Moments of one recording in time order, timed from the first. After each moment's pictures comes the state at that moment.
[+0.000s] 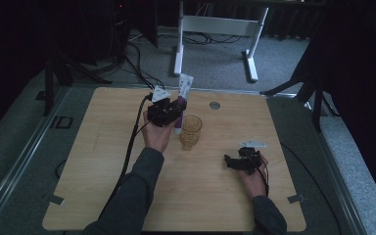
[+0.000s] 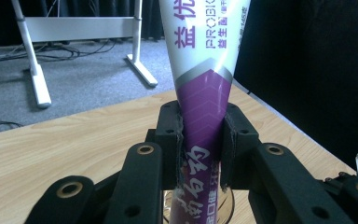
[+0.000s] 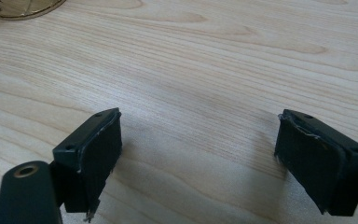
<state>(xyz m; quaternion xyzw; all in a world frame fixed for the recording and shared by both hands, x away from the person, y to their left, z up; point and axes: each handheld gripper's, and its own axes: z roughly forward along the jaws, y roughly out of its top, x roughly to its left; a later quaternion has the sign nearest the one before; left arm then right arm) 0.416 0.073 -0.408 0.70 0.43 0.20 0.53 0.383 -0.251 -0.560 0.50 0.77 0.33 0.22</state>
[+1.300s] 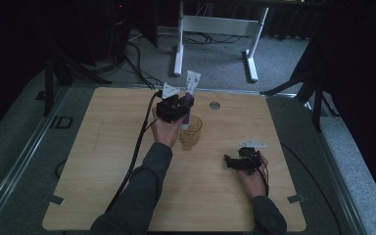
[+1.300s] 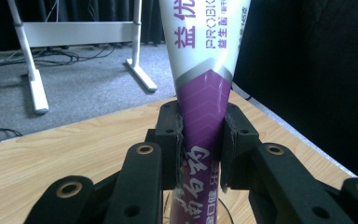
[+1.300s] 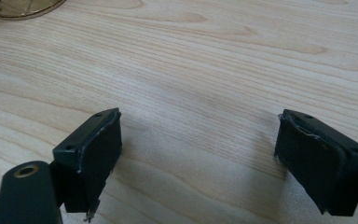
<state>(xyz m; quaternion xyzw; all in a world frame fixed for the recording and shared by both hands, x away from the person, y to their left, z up) 0.435 0.052 -0.413 0.70 0.43 0.21 0.54 0.383 -0.251 -0.560 0.50 0.77 0.33 0.22</state>
